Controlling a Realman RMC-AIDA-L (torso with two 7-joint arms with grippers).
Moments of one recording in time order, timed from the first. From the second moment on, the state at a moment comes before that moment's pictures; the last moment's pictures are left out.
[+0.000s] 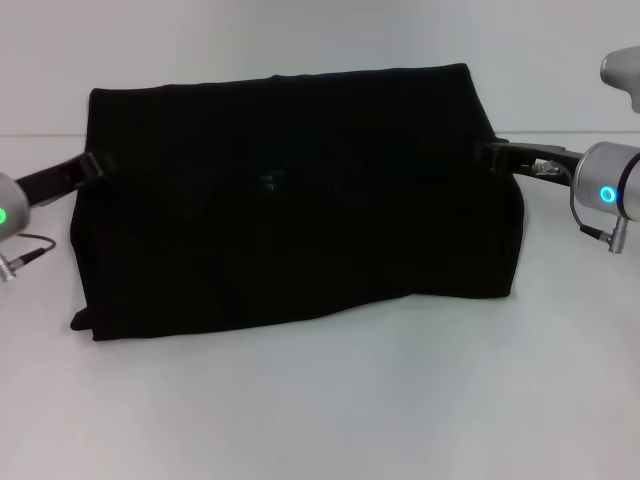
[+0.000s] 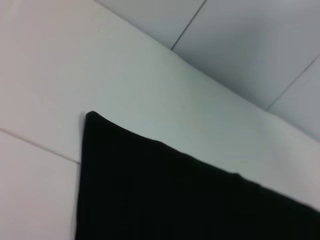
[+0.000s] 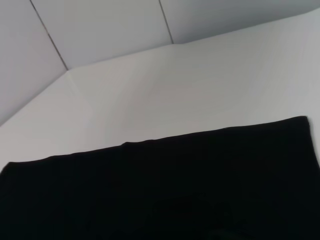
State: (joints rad) left arm -0.75 -2.05 0.16 0.46 2.23 0.81 -1.91; right arm 0.87 2.09 -0.48 -0.37 -2.09 -0.69 1.72
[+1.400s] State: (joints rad) left arm -0.51 -1.93 0.54 0.60 2.21 1.29 -2.17; right arm 0.57 2.07 -0.78 -0.42 -1.88 -1.33 1.33
